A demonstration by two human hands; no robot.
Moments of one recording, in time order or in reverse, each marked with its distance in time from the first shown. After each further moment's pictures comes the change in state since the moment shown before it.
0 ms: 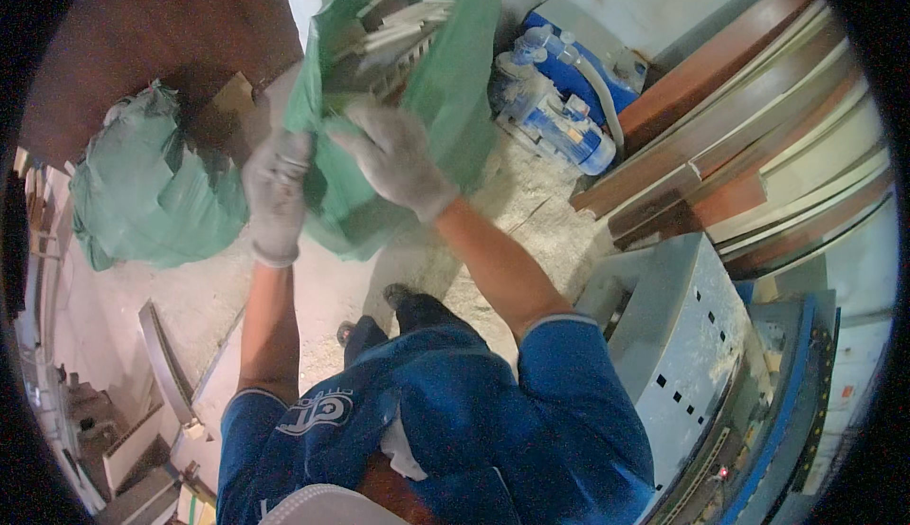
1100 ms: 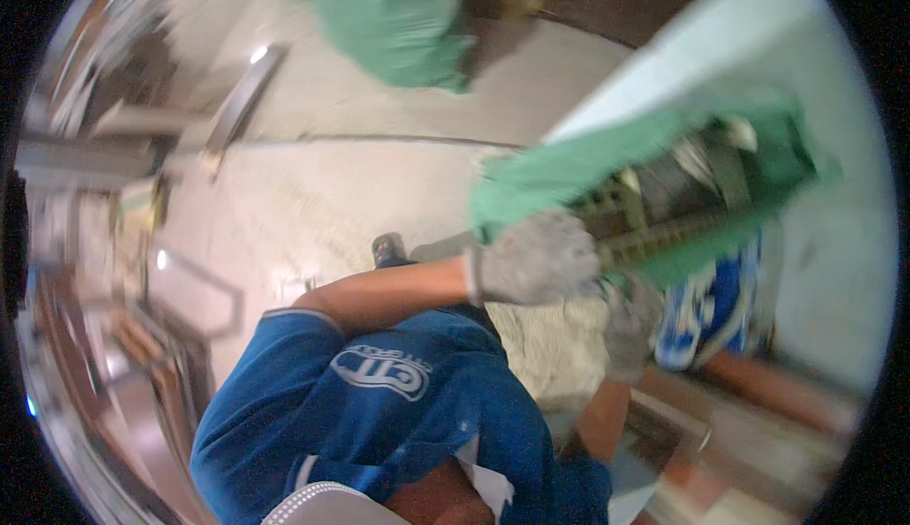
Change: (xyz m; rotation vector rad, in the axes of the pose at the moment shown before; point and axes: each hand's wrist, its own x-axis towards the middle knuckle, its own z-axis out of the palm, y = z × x) left_hand -0.044 -0.043 -0.025 0.681 -0.252 0.432; right_hand -0.080 0.064 0.003 -0.039 -0.518 0.058
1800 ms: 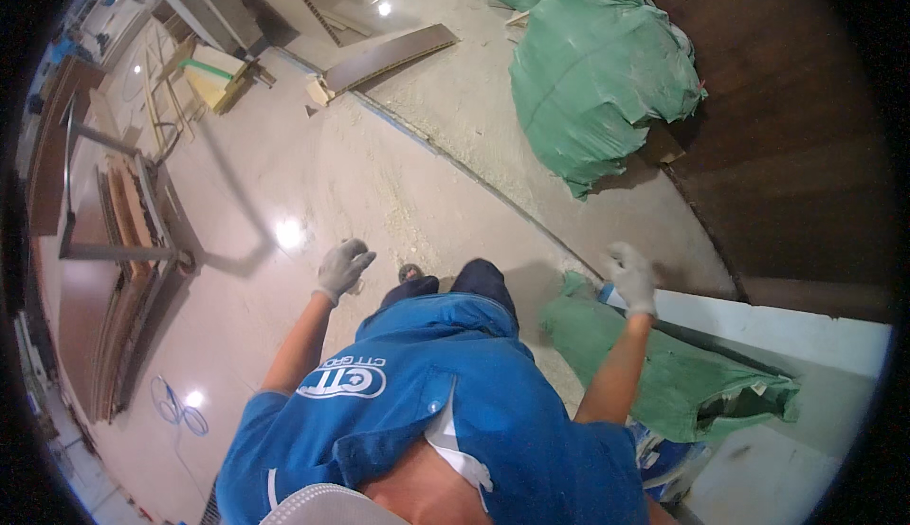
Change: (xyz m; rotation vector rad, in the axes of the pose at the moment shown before) left_hand -0.617 -0.037 -0.311 0.170 0.492 -1.678; right_hand 0.228 -0.336 0.284 -0.008 -0.675 -0.179
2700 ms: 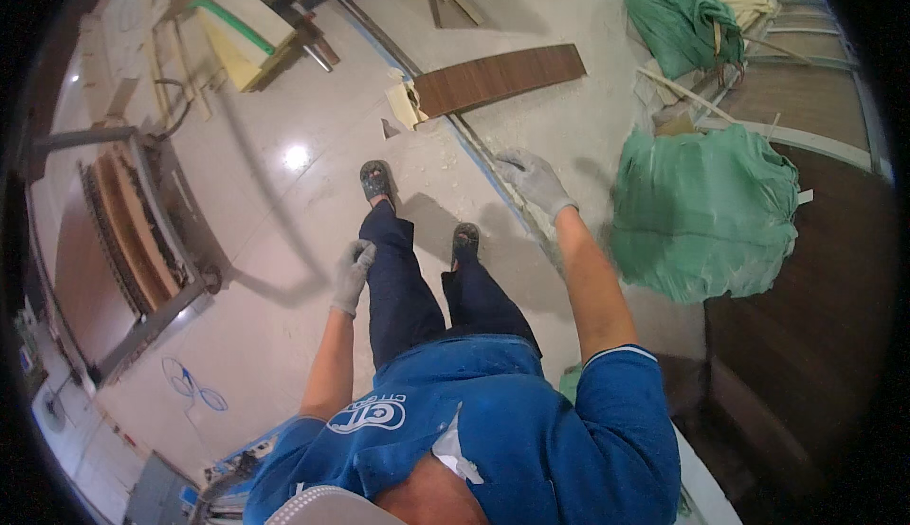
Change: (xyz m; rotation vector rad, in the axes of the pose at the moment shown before) left_hand 0.429 -0.310 -0.276 -0.619 0.265 -0.576; right_hand 0.602 -0.672 0.355 0.379 -0.677 -0.257
